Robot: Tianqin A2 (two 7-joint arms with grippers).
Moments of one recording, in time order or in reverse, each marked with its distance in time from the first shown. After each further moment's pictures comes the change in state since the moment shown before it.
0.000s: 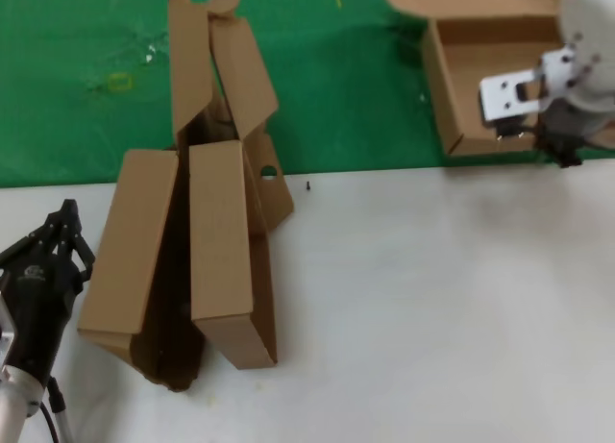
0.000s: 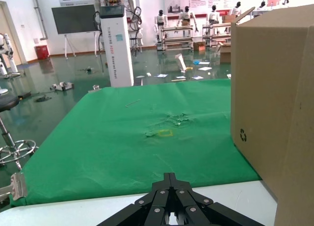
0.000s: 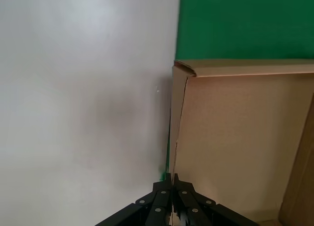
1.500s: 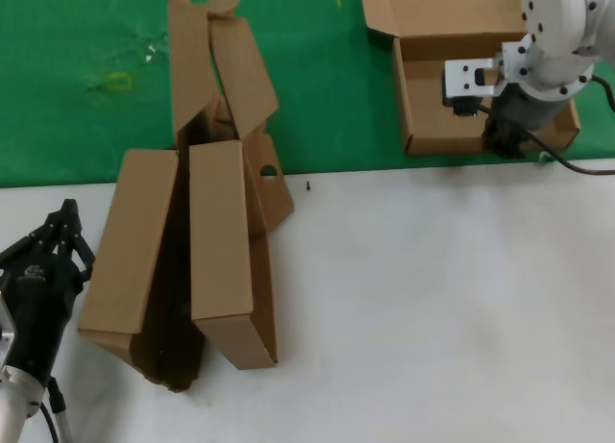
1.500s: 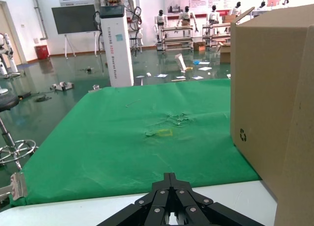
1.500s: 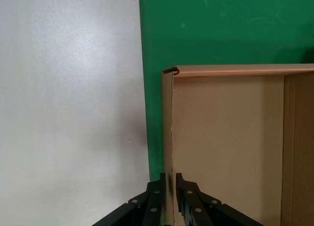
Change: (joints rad) left arm 0.000 0.000 0.000 0.000 0.000 0.000 0.000; right arm 0.067 -0.267 0.110 -0.601 0.003 0.280 -0.178
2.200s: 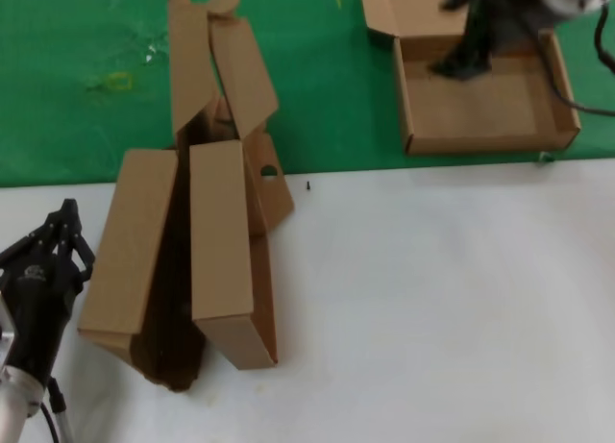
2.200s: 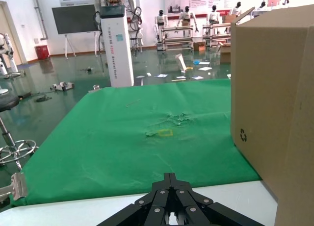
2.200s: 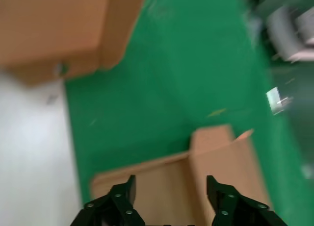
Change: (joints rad) left arm 0.000 0.000 0.000 0.000 0.000 0.000 0.000; right arm -0.024 0.137 0.202 0.426 0.155 -0.075 0.159
